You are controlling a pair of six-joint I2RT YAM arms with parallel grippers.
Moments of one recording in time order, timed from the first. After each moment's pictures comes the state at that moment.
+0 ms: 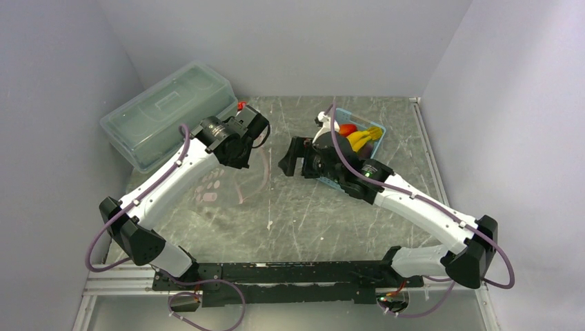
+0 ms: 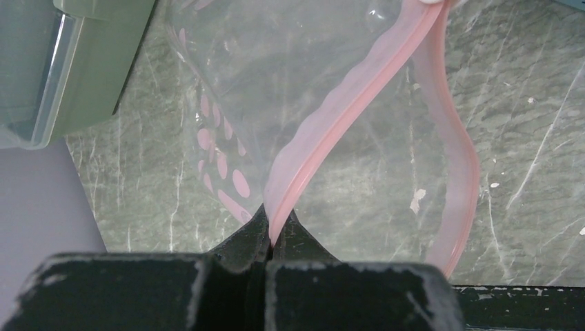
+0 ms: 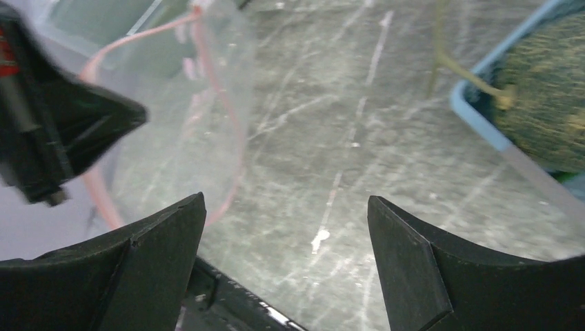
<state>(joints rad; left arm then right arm) -0.72 1.51 1.65 -1.28 -0.46 -0.41 0.87 1.25 1.17 -0.40 0.15 0.72</state>
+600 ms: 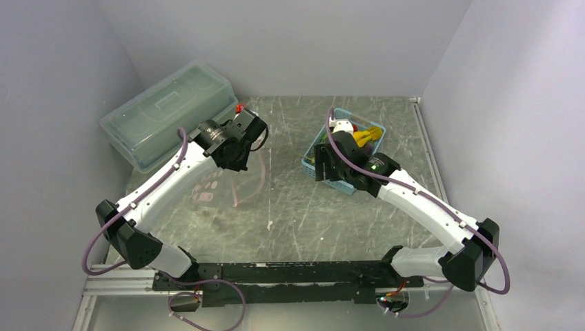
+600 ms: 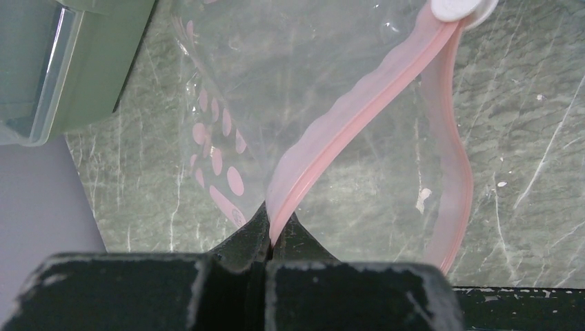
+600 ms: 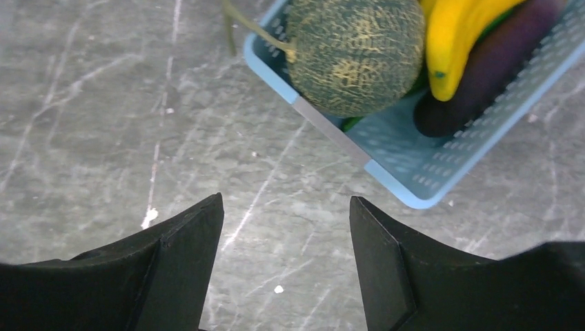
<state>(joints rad) -0.72 1.48 1.60 -1.26 -0.47 -0.40 0.76 1.24 1.18 -0.73 0.34 0.48</state>
